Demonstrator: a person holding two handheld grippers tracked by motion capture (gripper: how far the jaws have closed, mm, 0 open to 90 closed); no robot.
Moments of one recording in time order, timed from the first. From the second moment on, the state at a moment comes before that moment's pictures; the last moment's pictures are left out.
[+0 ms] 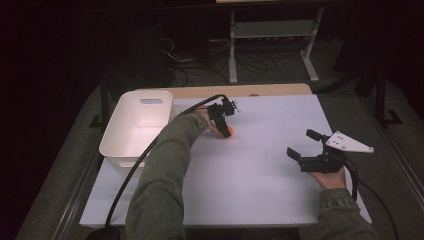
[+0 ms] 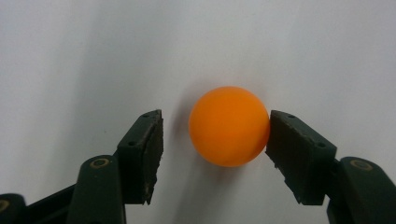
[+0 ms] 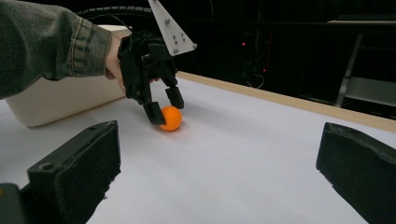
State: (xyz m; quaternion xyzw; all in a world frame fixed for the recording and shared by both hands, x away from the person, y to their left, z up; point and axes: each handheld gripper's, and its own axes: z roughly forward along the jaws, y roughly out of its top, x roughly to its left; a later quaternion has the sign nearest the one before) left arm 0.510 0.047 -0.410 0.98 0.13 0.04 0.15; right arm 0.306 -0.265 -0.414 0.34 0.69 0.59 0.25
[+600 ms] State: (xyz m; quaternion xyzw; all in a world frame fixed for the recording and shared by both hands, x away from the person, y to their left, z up) left arm 0.510 0.045 -0.410 0.98 0.13 0.03 0.15; right arm 0.305 -0.264 -0.414 0.34 0.69 0.59 0.25
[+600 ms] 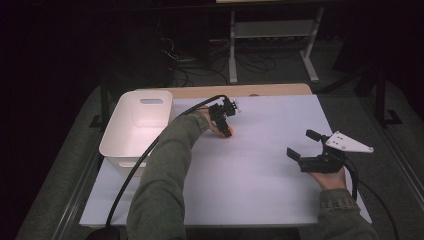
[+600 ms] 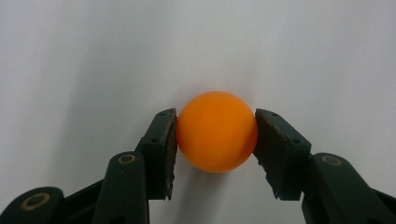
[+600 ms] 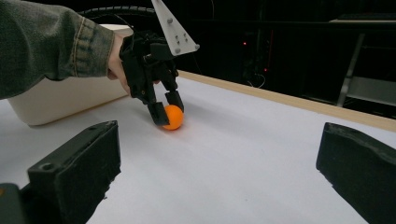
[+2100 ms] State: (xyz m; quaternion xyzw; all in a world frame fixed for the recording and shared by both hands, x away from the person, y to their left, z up) left arm 0.487 0.052 -0.346 0.97 0.14 0.07 0.16; right arm 0.309 -0.256 -0.418 0.33 0.70 0.58 0.24
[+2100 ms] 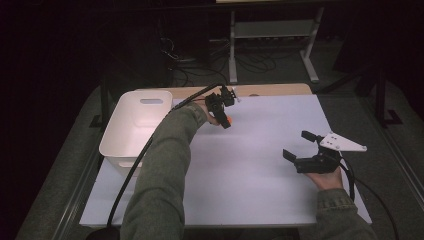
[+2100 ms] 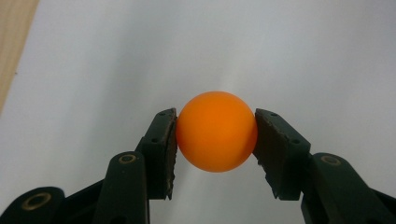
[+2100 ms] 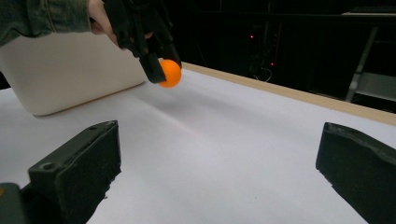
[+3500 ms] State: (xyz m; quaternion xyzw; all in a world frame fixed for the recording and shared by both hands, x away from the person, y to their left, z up) left arm 0.460 0.092 -0.277 0.97 0.14 0.10 0.16; right arm 0.308 -0.257 -0.417 0.34 0.70 0.58 0.24
